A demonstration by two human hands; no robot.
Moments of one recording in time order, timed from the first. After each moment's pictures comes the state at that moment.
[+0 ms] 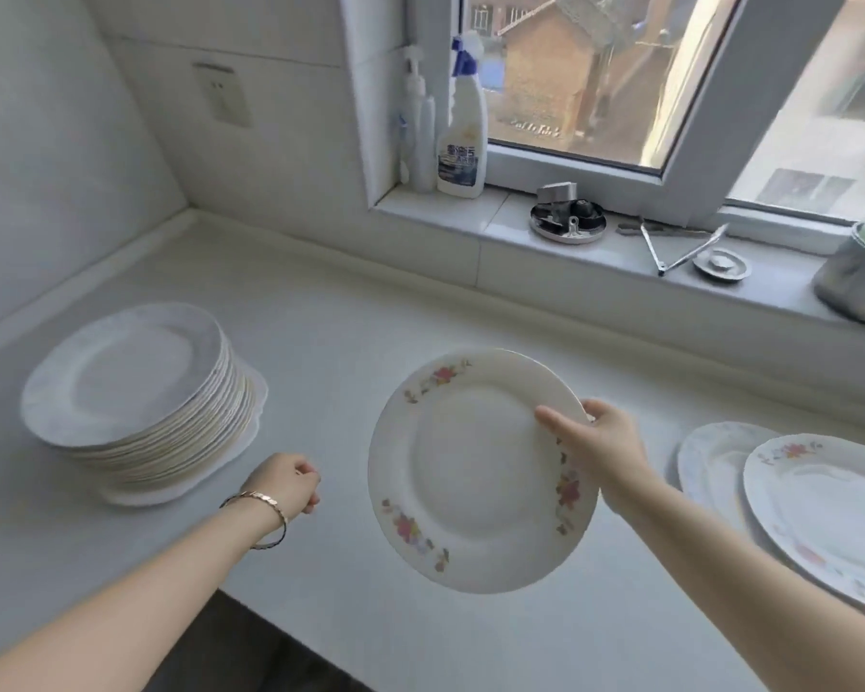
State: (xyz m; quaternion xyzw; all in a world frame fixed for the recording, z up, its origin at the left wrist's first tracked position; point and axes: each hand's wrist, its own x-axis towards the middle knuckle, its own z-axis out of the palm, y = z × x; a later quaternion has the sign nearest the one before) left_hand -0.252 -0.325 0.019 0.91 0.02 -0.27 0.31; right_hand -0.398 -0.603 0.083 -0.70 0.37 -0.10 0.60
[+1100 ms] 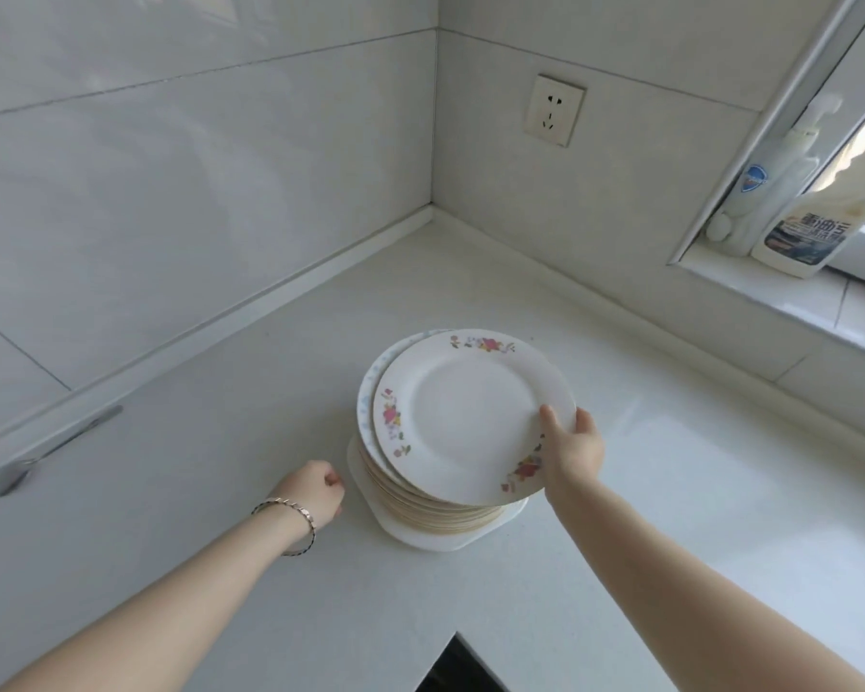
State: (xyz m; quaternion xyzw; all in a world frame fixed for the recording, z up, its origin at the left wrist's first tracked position) left_hand -0.086 -0.026 0.007 0.92 0.11 -0.25 0.29; right_hand -0.101 -0.285 0.036 -0.67 0.41 -0.12 0.60
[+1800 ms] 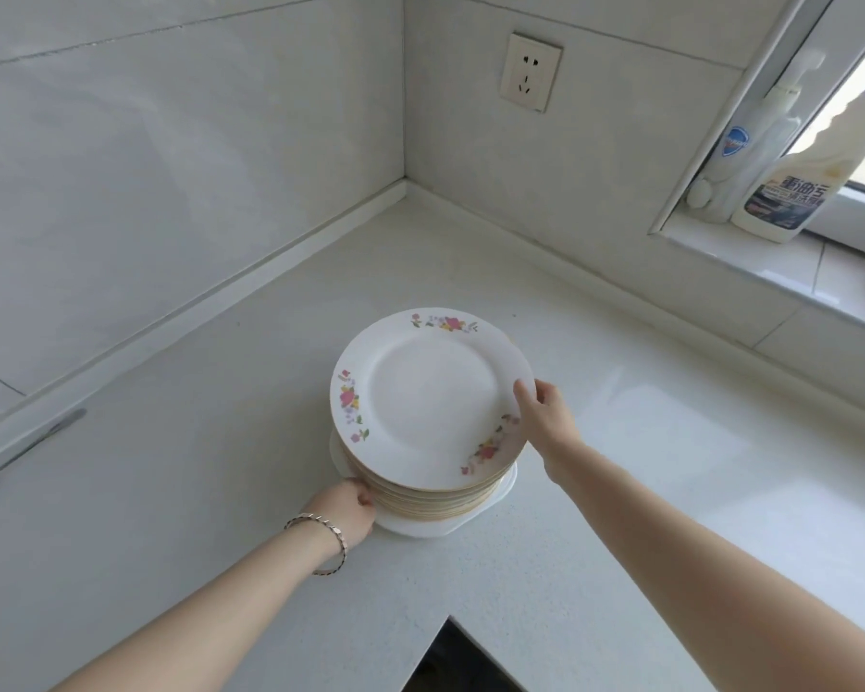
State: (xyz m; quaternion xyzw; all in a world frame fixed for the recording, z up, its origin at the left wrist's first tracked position) left_hand -0.101 -0.061 -0.017 0.91 0.04 -0.32 0.27; right_hand -0.088 -0.292 0.035 -0.75 0.32 0.03 0.58
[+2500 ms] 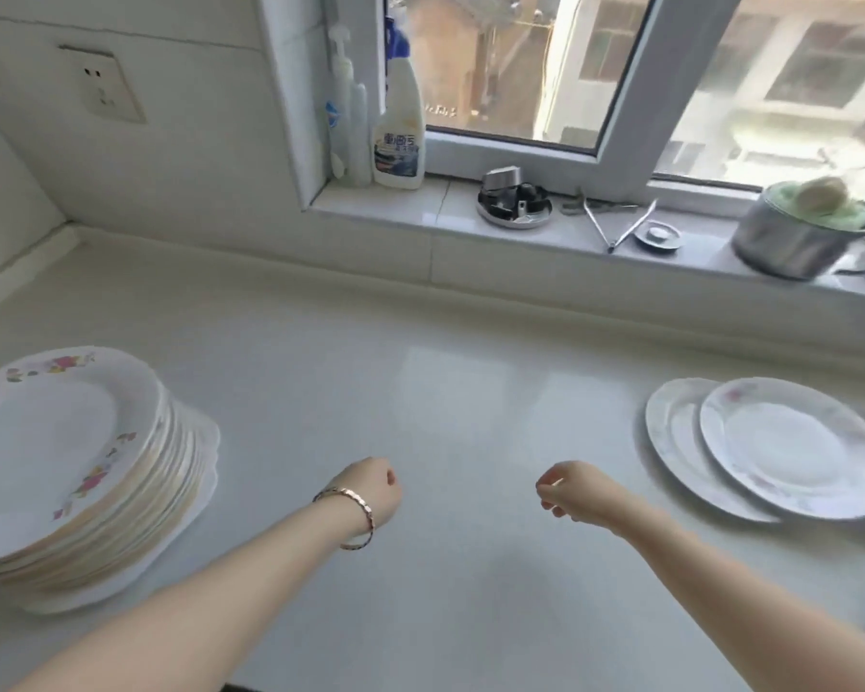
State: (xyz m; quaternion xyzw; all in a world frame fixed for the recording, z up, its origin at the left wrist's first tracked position) left_hand -0.229 -0.393 0.005 0.89 -0.28 -0.34 0.12; right_hand -0.392 -0.587 0.013 -0.79 0.43 0.19 0.40
